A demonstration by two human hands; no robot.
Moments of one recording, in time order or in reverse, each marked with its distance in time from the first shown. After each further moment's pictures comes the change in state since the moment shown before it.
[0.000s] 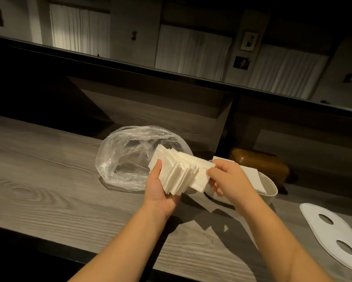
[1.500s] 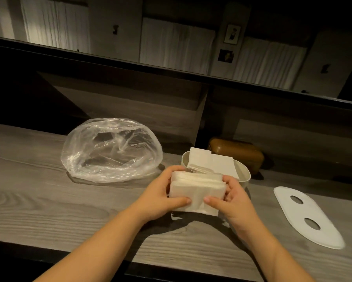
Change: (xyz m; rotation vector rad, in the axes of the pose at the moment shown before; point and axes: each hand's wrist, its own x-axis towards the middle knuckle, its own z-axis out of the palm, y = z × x) left_hand -0.014 -0.022 -0.011 1.345 -0.551 0.221; right_hand -0.041 0.091 -0.029 0.613 -0.014 0.108
